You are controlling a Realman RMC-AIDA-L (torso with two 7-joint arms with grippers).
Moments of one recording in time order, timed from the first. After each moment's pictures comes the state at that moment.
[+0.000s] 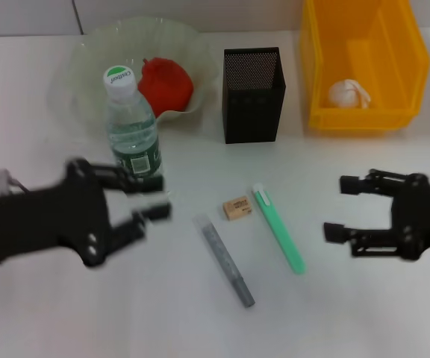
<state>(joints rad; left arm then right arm) -0.17 -2.07 1.12 0.99 1.56 1.70 -1.18 0.03 2.08 -1.21 -1.28 -1.67 -1.53 1.65</state>
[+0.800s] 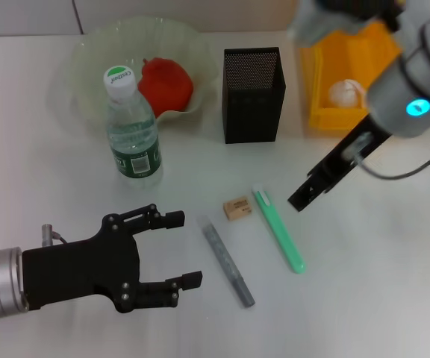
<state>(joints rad) -0.26 -2.07 1.15 0.58 1.58 1.64 -0.93 0.76 2.09 -1.52 -1.45 -2.60 -1.75 2.90</state>
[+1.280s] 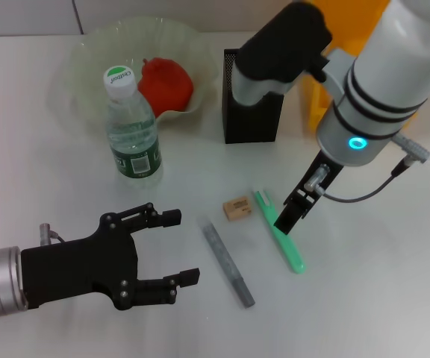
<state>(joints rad) -0.25 -2.06 1.15 0.58 1.58 1.62 -0.93 0.86 2.09 -1.75 -1.23 -2.61 -1.60 2.95</state>
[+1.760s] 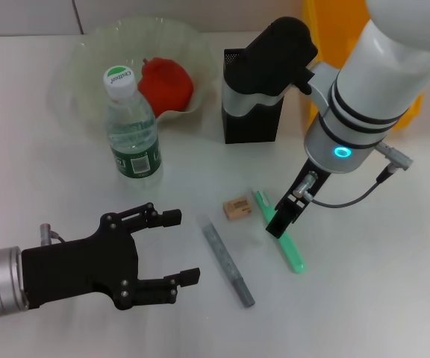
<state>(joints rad) -0.25 -2.07 1.15 0.58 1.58 1.62 -0.93 0.89 2.09 -1.80 -1.12 -2.58 -1.50 2.96</state>
